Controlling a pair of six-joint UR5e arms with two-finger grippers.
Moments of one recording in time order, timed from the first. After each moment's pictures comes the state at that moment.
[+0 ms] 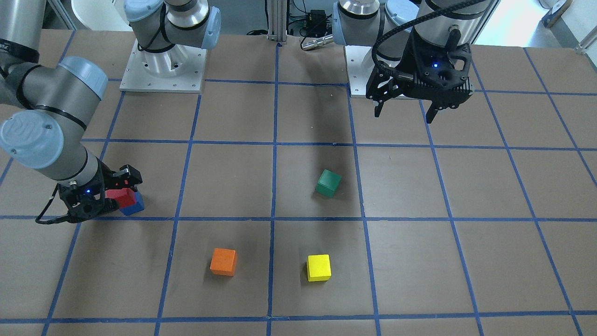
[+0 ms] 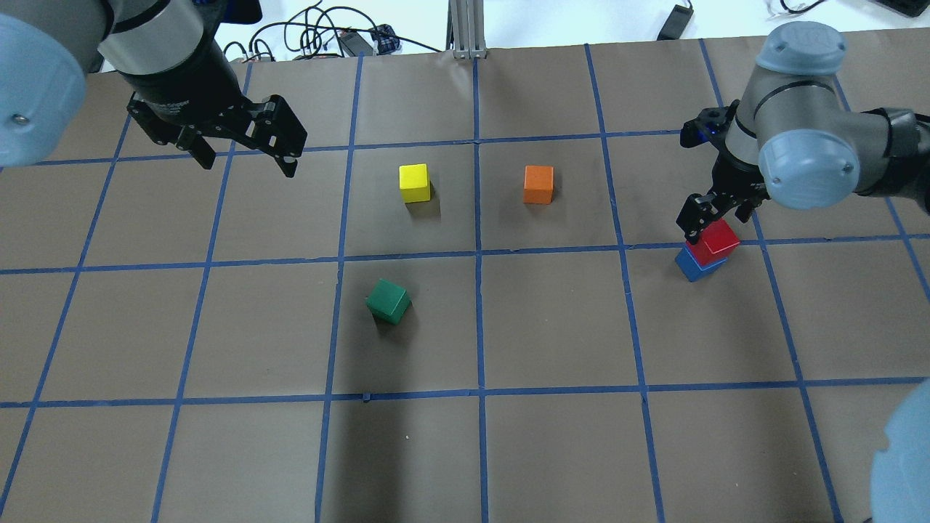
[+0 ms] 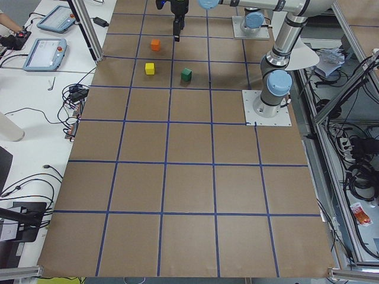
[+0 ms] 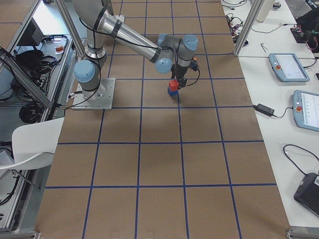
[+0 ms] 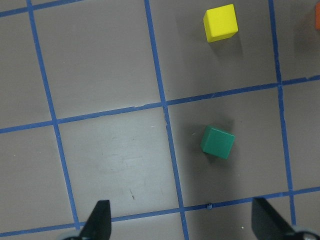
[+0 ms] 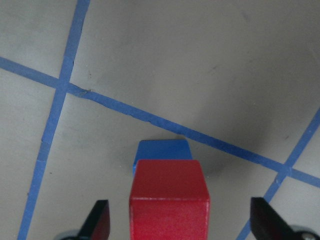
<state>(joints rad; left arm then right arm) -1.61 -1.57 -1.52 -1.59 1.60 0.12 1.37 -1.29 1.80 -1.97 -1.65 -0.58</state>
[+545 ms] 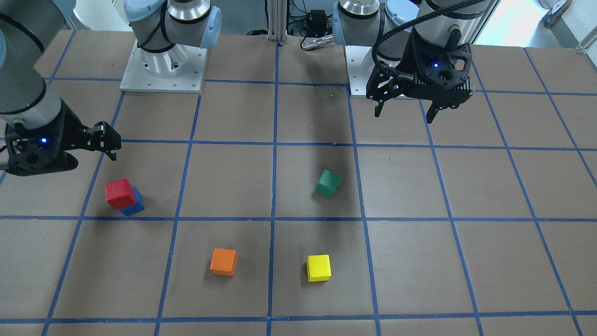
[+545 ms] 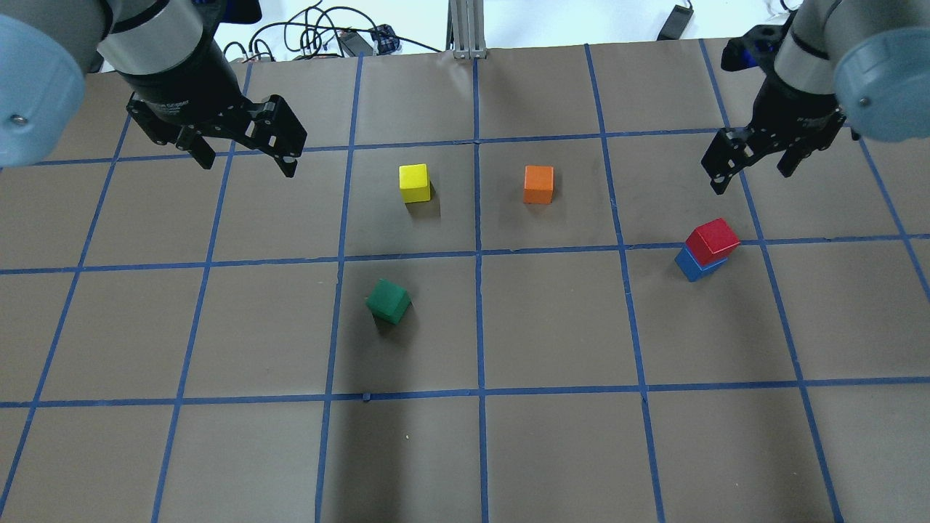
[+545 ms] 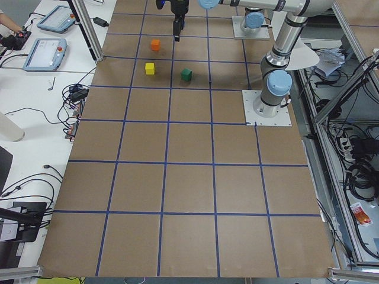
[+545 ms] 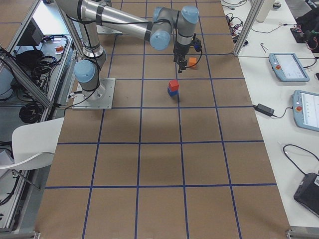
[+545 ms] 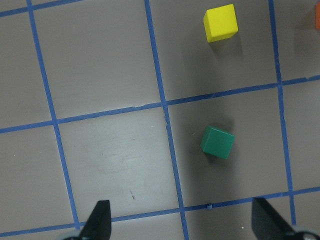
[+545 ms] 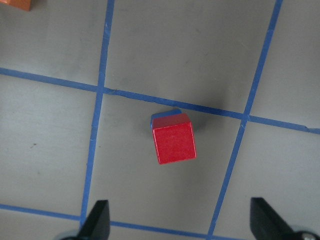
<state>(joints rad) -1.61 -1.57 -1.52 -1.59 1.60 0.12 1.39 -1.46 1.62 -1.65 -1.63 -0.37</state>
